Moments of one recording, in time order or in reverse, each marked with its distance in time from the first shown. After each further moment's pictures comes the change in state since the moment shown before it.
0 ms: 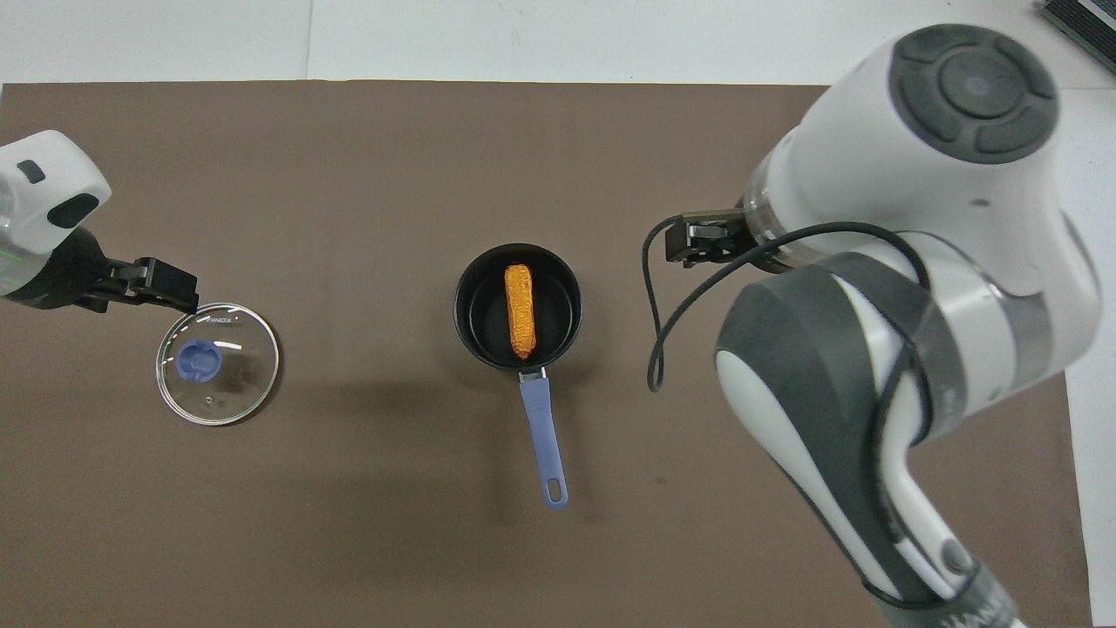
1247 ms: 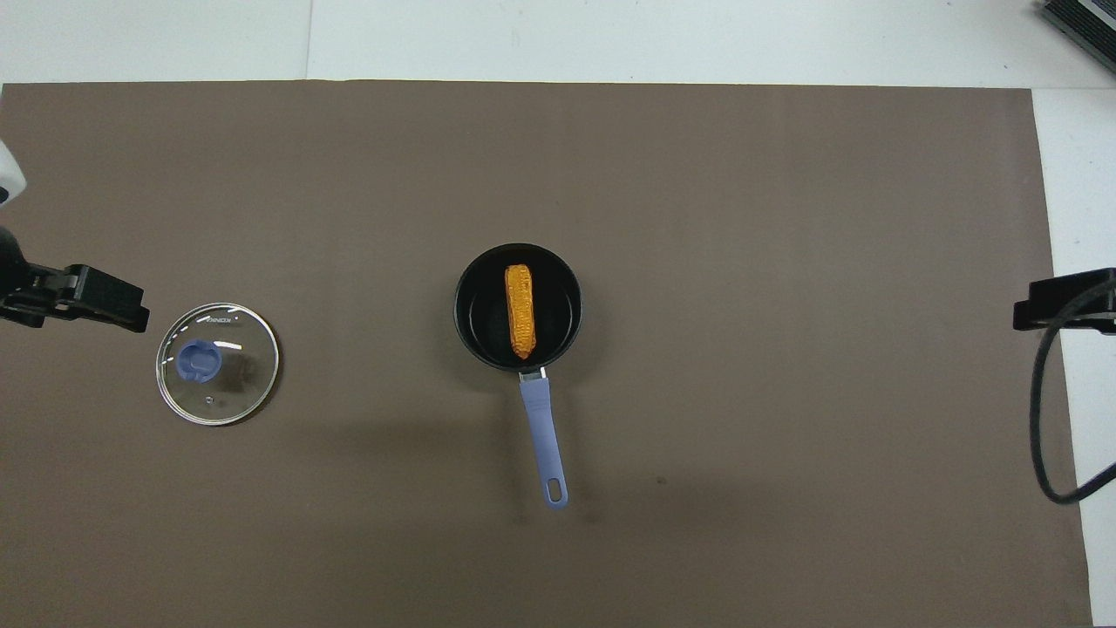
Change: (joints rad) left arm 0.000 -0.016 -0.005 0.161 0.003 -0.205 0.012; right arm -0.274 -0.284 -0.052 -0.061 0.026 -0.223 -0.166
